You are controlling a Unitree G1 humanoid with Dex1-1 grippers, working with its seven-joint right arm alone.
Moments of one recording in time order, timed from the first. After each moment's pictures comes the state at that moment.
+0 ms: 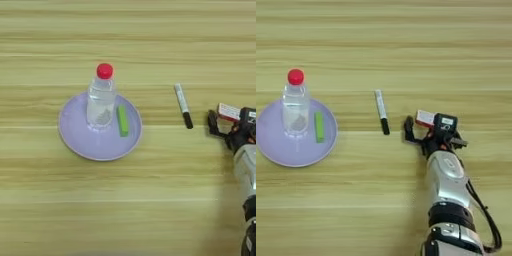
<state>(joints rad) -0.30 -0.34 -0.38 0.74 0.18 -0.12 0.18</state>
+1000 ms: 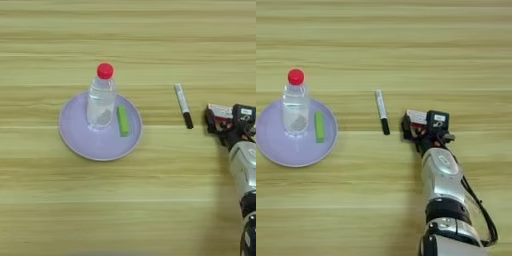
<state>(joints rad) -0.28 -0.33 -0.31 0.70 0.18 -0.13 0.19</state>
